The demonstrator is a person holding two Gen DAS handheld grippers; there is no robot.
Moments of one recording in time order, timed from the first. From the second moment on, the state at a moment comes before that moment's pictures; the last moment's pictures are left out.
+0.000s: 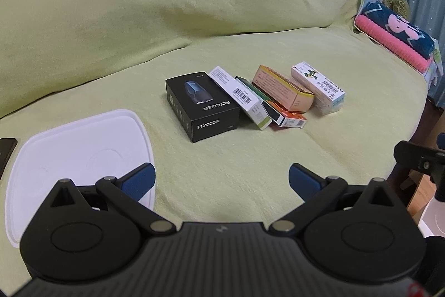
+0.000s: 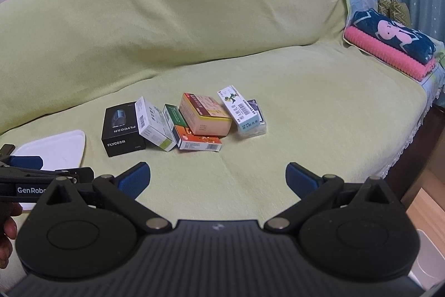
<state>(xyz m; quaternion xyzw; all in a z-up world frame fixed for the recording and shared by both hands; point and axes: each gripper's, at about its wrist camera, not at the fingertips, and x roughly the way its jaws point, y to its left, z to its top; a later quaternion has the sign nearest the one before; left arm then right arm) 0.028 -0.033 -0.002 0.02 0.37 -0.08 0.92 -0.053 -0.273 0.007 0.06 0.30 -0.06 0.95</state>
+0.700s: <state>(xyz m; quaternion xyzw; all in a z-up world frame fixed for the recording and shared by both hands) 0.027 -0.037 -0.006 0.02 0.38 -0.08 0.92 -0.054 -0.278 -0.001 0.07 0.31 -0.06 0.95</state>
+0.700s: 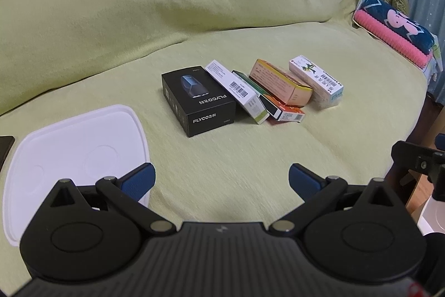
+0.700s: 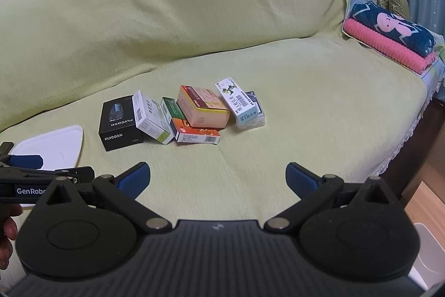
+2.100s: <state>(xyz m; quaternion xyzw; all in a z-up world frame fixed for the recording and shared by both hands) 0.028 -0.041 -0.012 0.02 0.40 -0.08 0.91 -0.052 -0.281 -0.011 0.08 0.33 -0.06 0.94</state>
